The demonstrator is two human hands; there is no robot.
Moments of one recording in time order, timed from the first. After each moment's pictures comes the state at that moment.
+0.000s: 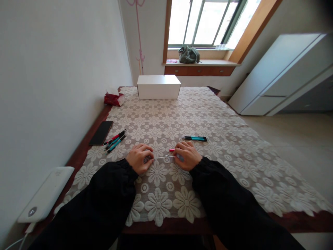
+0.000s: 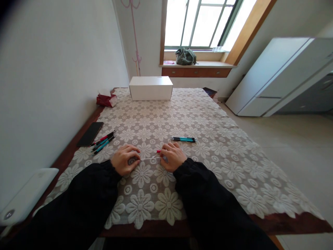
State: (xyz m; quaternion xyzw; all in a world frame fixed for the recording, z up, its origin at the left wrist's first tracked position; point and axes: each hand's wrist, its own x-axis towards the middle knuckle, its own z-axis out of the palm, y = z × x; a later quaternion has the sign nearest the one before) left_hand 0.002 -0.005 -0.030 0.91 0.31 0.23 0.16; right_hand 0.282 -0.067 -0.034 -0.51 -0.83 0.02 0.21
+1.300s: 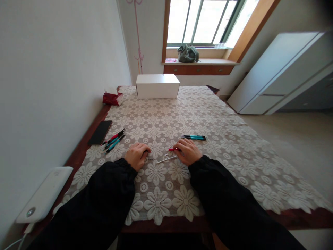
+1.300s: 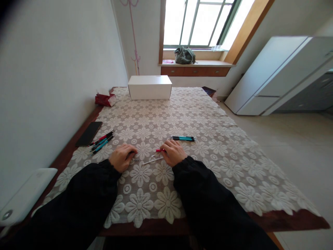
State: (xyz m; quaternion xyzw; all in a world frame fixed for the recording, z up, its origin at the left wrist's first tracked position) left_hand -0.001 0.003 -0.038 0.89 0.37 0.21 0.16; right_hand 0.289 -0.061 -0.039 -0.55 -0.80 -0.02 0.23
